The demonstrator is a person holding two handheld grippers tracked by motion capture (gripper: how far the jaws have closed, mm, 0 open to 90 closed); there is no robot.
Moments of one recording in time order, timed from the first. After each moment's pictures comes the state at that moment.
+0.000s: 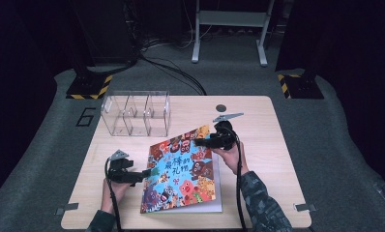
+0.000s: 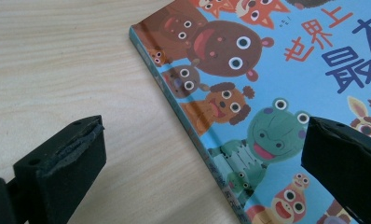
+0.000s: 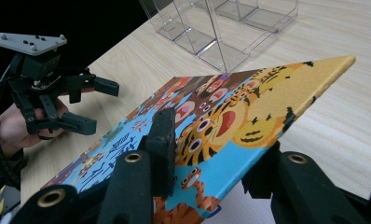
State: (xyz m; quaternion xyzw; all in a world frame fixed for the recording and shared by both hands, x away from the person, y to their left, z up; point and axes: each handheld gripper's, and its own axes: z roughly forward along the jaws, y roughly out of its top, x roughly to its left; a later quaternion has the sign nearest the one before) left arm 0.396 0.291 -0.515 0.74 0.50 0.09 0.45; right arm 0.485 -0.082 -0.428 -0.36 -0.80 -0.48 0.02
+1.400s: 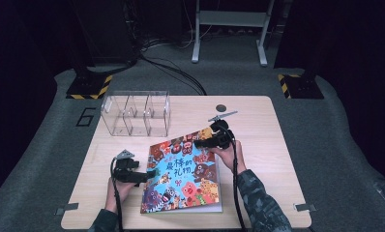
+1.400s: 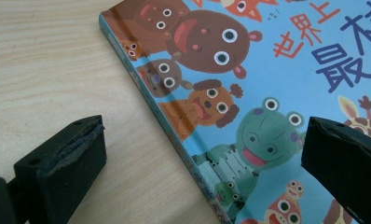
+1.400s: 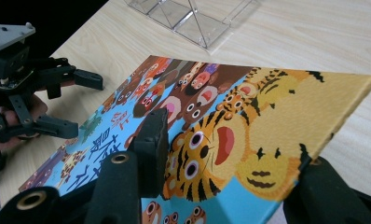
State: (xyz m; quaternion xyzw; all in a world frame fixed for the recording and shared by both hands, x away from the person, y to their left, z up) left arm 0.403 0.282 -0.524 0.75 0.48 0.07 0.45; right arm 0.495 -0.072 -0.434 -0.39 -0.82 -0.42 0.02
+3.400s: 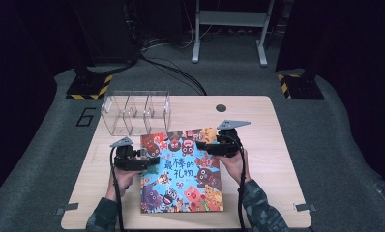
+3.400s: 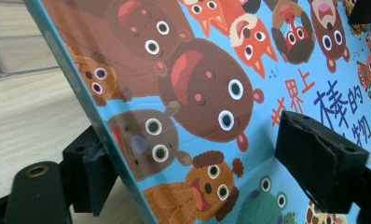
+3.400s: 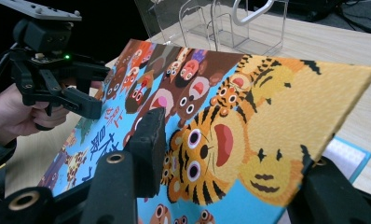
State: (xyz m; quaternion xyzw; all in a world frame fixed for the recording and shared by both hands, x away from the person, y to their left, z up) left arm 0.422 0.277 -0.479 0.74 0.43 0.03 0.52; right arm 0.449 -0.087 -0.416 -0.33 -0.79 -0.51 -0.06
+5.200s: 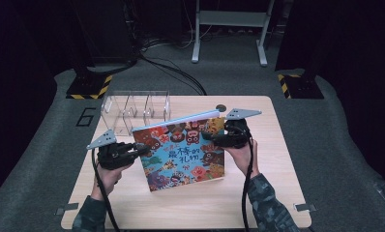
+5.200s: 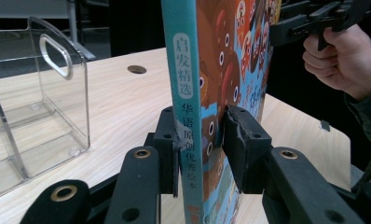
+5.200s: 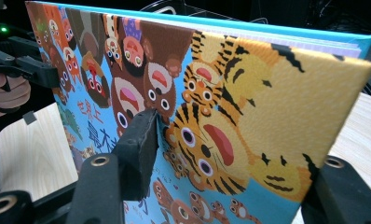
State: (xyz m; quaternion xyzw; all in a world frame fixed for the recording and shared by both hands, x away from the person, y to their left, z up) left arm 0.387 0.291 -0.407 0.73 0.32 0.10 0.60; right arm 0.441 -0.102 -0.362 -0.31 -0.79 -0.52 -0.11
